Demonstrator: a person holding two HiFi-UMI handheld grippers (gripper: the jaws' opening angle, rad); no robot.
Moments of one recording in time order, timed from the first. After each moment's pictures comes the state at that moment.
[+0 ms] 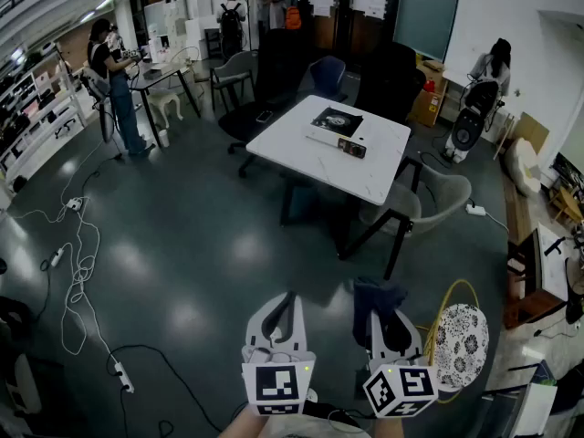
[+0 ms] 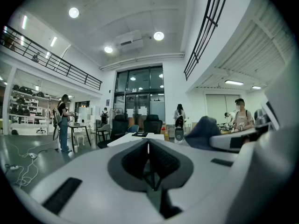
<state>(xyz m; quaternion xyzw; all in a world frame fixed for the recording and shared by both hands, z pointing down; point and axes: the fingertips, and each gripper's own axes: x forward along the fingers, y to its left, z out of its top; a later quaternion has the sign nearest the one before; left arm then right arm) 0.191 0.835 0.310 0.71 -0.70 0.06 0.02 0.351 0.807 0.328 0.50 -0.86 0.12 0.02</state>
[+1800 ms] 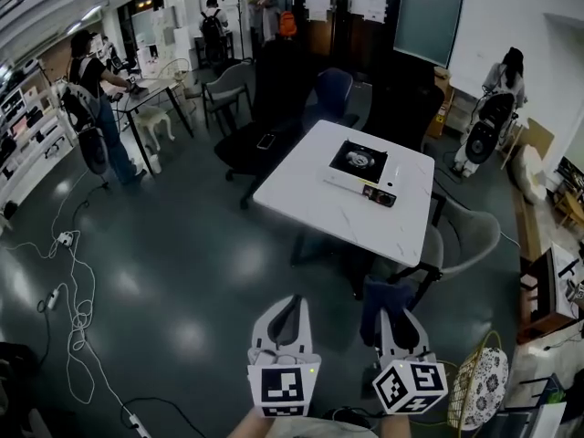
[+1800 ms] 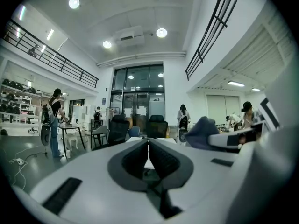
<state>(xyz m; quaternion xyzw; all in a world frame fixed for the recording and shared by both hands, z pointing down) 0.022 0.585 0.296 0.73 -0.68 0.06 0.02 0.190 0.557 0.314 0.53 -0.83 0.15 0.00</state>
